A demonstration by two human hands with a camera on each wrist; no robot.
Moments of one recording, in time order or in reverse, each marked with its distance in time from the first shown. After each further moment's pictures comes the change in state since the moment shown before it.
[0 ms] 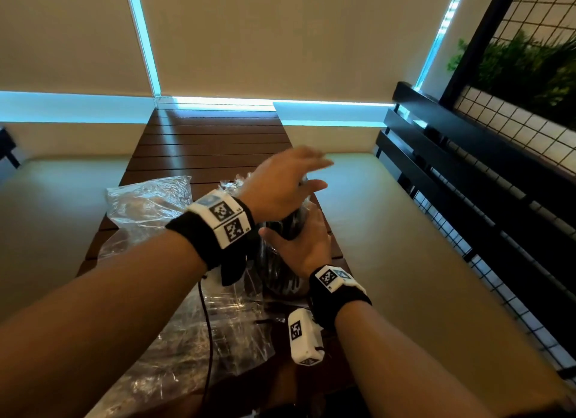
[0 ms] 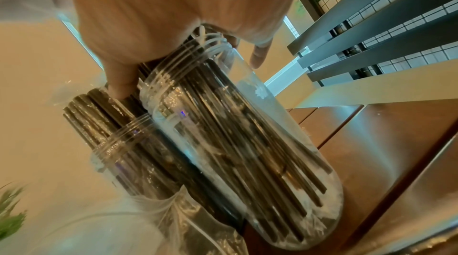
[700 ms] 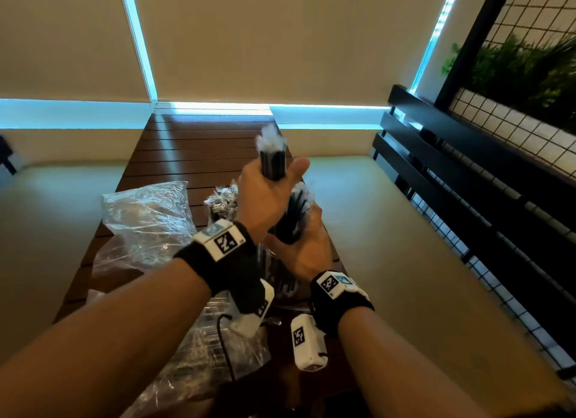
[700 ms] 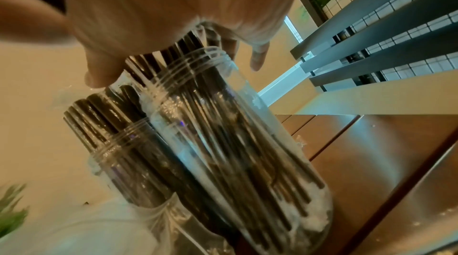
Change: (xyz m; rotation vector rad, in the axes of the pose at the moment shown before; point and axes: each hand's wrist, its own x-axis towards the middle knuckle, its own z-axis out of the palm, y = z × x) left_hand -0.012 0.006 0.027 -0.751 0.540 -0.477; right_hand -0.012 -0.004 -0.019 0.164 -0.003 -0.086
